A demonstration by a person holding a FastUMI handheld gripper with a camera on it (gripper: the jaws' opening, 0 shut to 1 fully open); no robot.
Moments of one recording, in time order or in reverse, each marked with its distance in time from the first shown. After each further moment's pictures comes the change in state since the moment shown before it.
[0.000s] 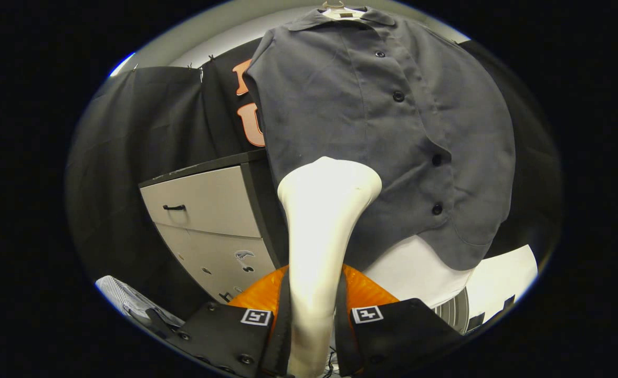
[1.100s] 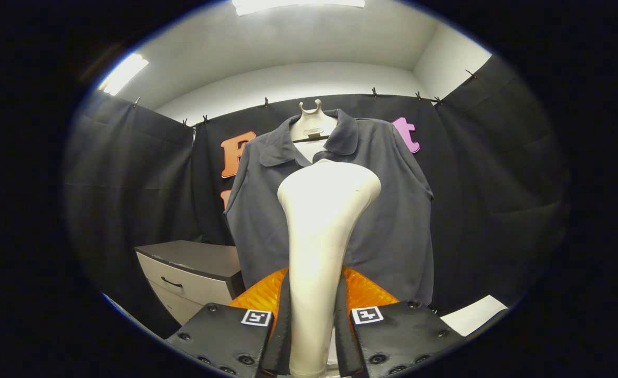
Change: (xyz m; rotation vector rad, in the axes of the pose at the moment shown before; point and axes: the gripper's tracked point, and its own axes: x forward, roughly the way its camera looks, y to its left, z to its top) arm -0.149 -0.071 0.240 -0.068 -0.438 -0.132
